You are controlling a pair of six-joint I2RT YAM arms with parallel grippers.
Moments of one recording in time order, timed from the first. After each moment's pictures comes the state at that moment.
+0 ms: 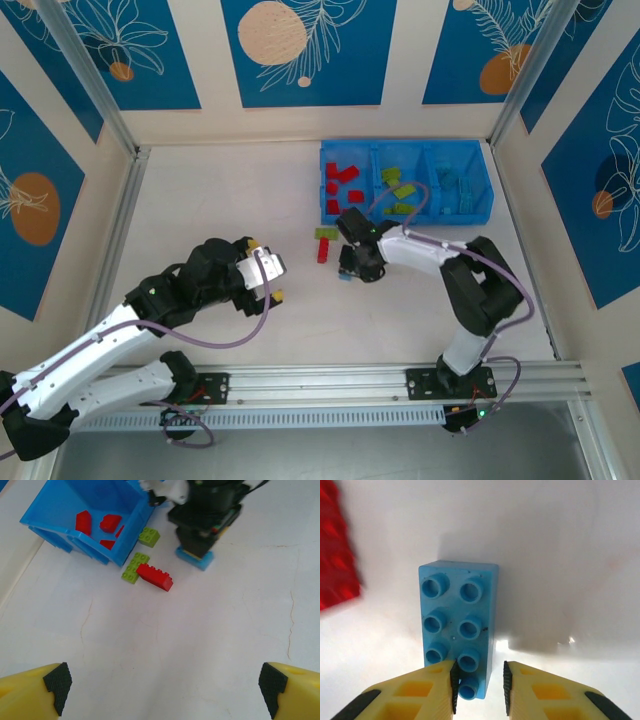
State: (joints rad) left arm -0.86 0.84 0.88 -0.69 -0.05 0.43; right arm 0.65 1.67 1.01 -0.65 -0.01 0.86
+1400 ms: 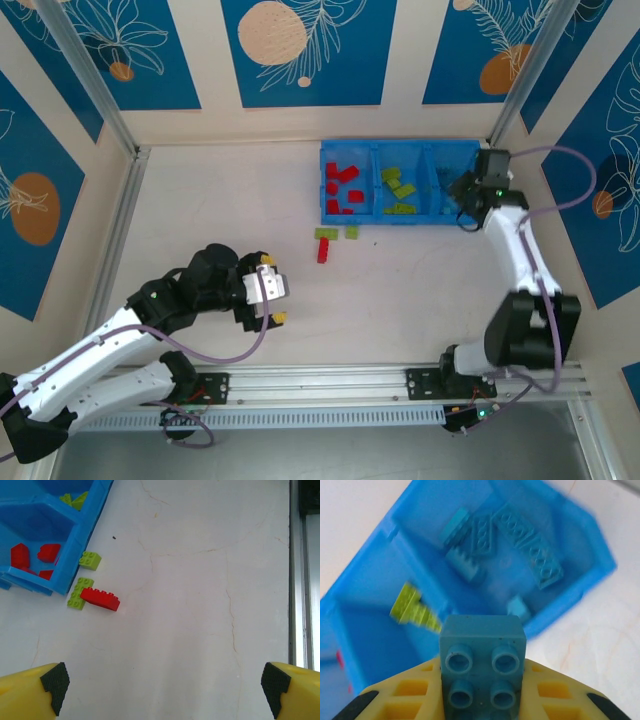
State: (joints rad) left arm -0.86 0.82 0.83 -0.69 0.19 0.53; right arm -0.14 1.48 1.26 -0.60 0.03 0.70
